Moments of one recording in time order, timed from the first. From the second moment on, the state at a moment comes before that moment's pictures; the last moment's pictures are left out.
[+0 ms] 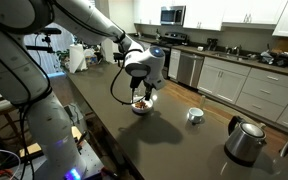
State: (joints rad) arm -0.02 -0.18 -0.13 -2.47 0.66 2.42 0.26
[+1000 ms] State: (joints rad) arm -0.11 -0.03 -0.22 -2.37 1.01 2.28 -0.05
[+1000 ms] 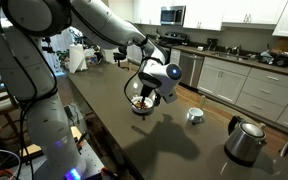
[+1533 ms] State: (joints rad) arm -0.17 0.02 -0.23 -2.44 1.30 2.28 -0.50
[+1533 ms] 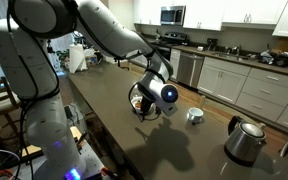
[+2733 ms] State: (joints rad) arm -0.18 0.03 -0.22 -2.59 1.55 2.19 -0.73
